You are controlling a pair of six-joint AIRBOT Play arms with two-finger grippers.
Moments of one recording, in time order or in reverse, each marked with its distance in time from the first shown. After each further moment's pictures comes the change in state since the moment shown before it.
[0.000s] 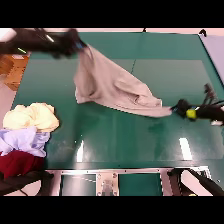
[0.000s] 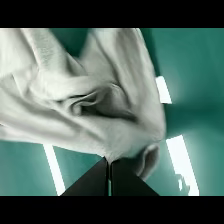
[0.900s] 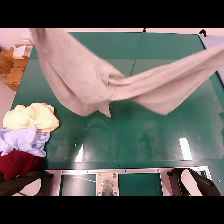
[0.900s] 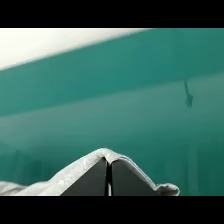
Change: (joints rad) left arm 0.110 0.084 0.178 0.306 -0.145 -0.075; right arm -0.054 0.220 0.603 -0.047 0.184 0.079
